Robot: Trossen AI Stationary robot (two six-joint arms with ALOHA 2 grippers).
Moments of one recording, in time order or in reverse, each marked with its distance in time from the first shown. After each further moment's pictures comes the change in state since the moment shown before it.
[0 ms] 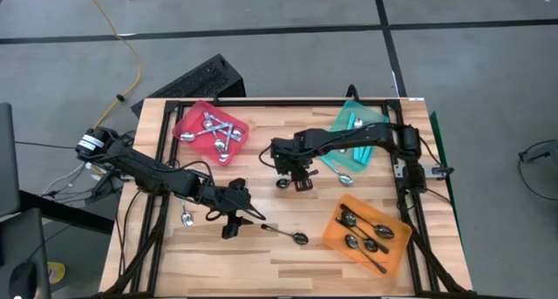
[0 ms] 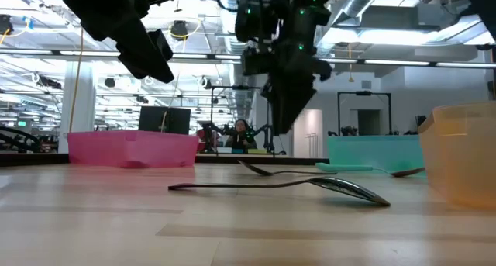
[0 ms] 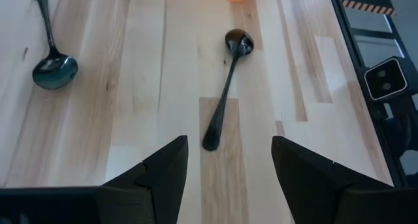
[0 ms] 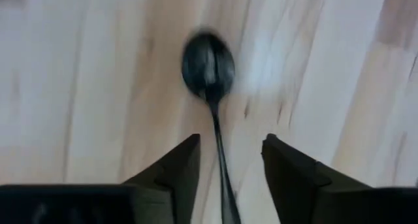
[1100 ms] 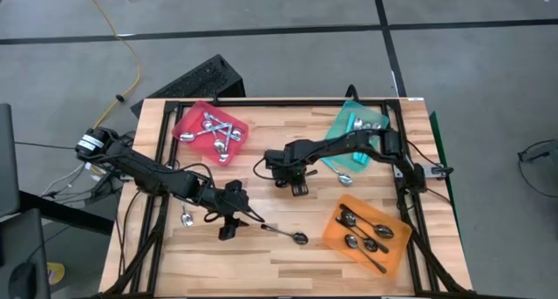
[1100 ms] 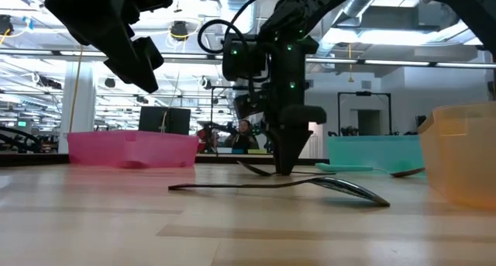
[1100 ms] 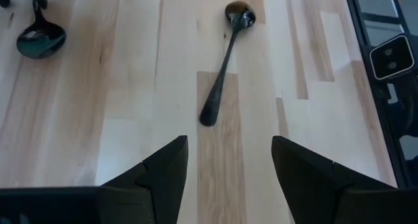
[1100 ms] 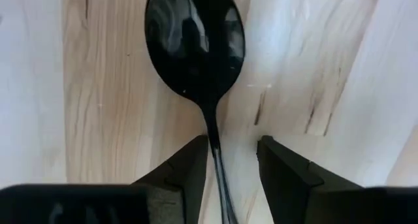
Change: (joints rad) left arm -0.016 0.001 0.000 -0.066 0.012 -0.037; right arm 0.023 0.221 0.006 0.043 0.053 0.037
